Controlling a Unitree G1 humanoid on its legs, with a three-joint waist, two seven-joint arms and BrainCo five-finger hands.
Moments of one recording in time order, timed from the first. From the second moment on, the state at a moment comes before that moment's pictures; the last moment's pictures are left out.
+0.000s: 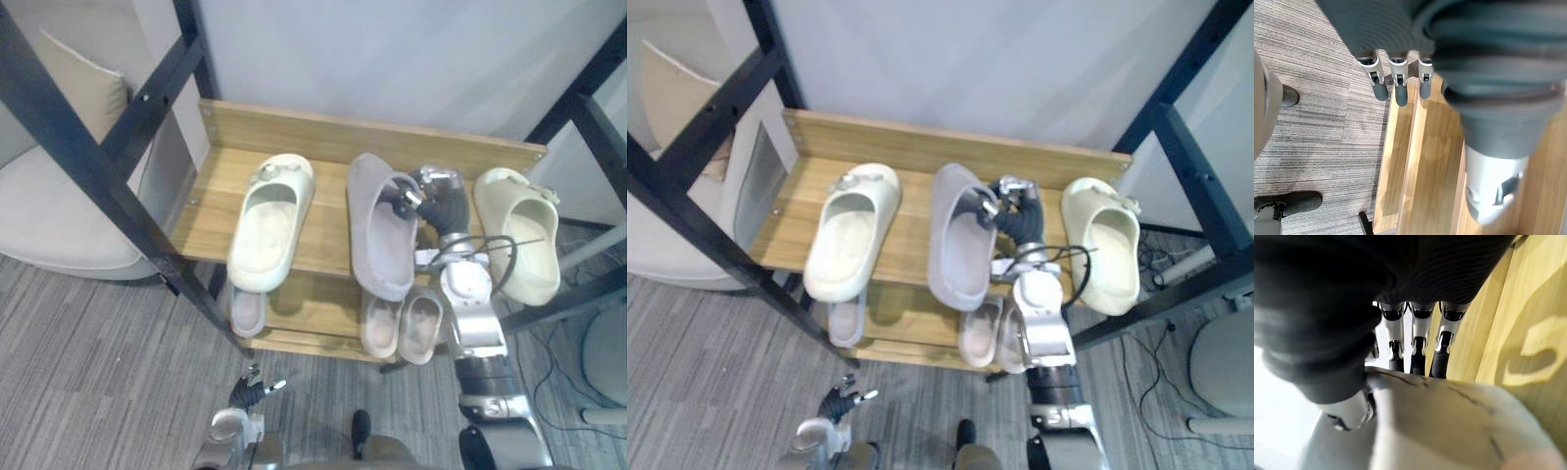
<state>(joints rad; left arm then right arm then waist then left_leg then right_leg) 0.02 0.08 -0.10 0.94 -0.16 -0.14 0.03 -0.34 -0.14 -0.06 -0.01 -0.06 -0.11 -0.08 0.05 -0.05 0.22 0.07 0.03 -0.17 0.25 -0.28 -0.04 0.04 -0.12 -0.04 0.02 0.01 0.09</state>
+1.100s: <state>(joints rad) -0.03 0.10 -0.18 1.01 -0.16 -0.17 0.06 -0.05 -0.21 0.48 -0.27 0.15 -0.22 0.19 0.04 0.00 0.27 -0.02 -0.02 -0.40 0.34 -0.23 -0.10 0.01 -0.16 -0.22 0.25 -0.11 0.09</state>
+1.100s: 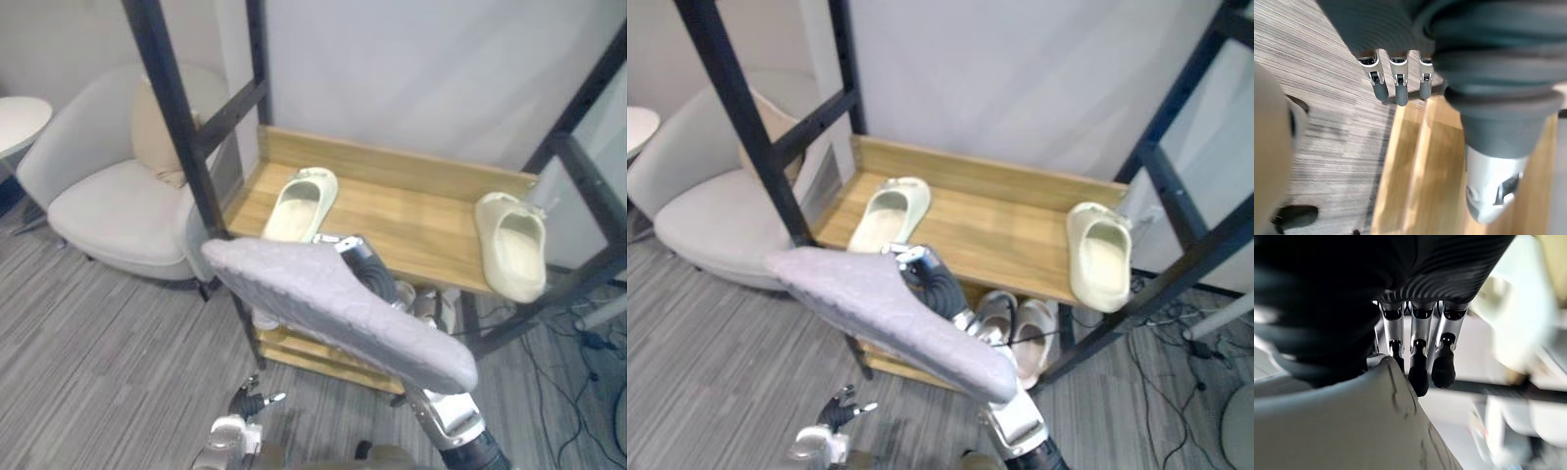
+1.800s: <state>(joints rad) -0.18 0.08 -0.03 0.88 -0.26 -0.23 0.17 -0.25 -0.27 0.42 -0.05 -0.14 -0.21 0.00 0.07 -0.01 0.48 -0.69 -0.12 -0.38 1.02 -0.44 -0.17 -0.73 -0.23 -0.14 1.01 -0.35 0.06</state>
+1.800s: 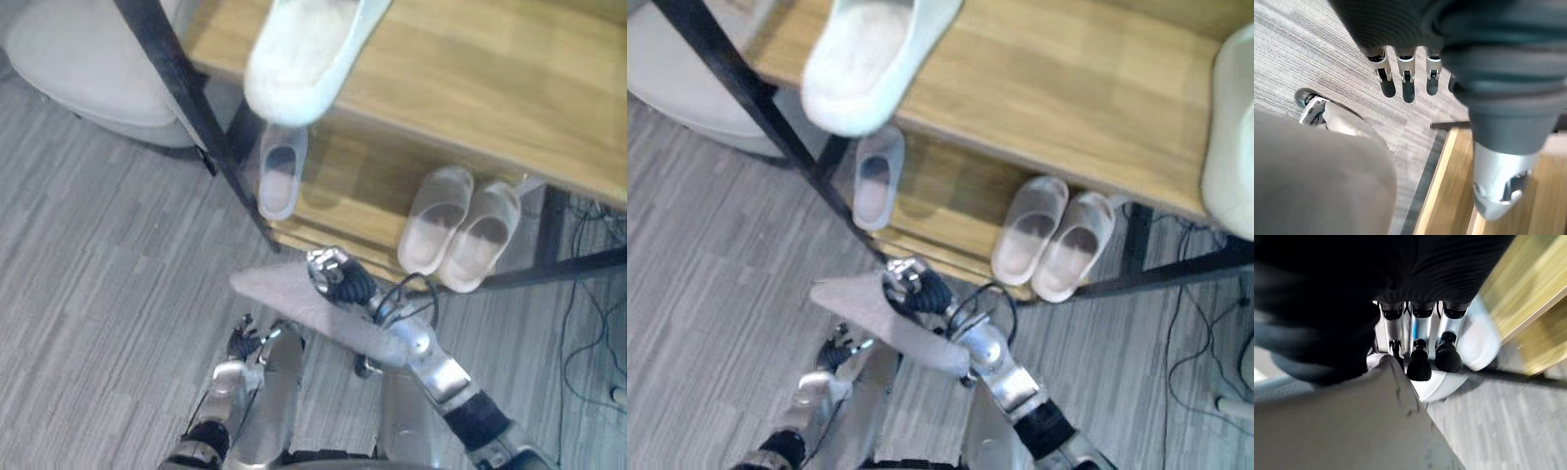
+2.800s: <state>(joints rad) -0.18 0.06 0.10 0.74 -0.35 -0.23 0.24 -0.82 -0.31 0.13 0.21 -0.51 -0.06 -0.45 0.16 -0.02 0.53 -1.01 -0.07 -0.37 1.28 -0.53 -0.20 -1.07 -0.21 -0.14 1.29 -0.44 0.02</state>
